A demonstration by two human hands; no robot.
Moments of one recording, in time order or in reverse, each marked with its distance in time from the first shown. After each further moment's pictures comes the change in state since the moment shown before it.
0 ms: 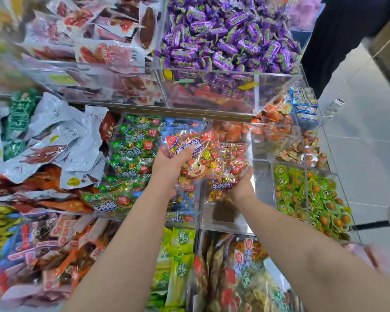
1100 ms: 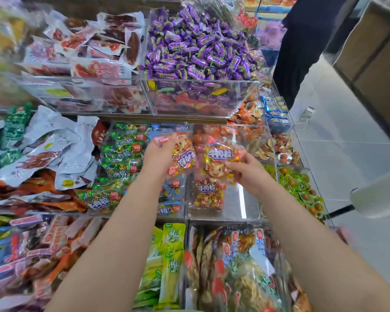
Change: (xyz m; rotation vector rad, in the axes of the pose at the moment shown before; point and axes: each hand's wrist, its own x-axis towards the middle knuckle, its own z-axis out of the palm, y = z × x) left_hand -0.021 0.025 0.018 0.226 0.085 0.089; right_hand -0.059 -0.046 -0.099 0.710 -0.299 -0.076
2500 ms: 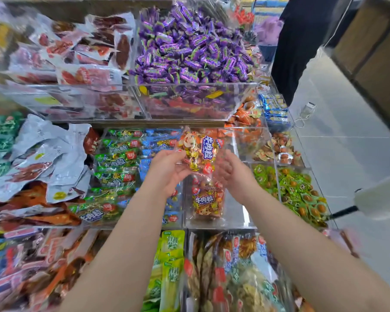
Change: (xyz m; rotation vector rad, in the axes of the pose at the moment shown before) left_hand -0.010 0.003 0.020 -0.327 -0.268 -0.157; right_hand 0.006 -0.001 0.032 0.160 0.098 0.125
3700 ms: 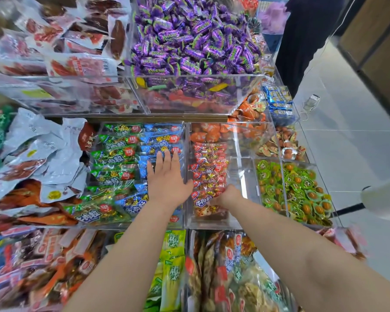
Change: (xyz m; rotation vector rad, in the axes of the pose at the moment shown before) left_hand 0.036 -0.061 -0.030 1.774 0.212 0.395; right_hand 0.055 0.078 -0.020 -0.952 0.111 0.227
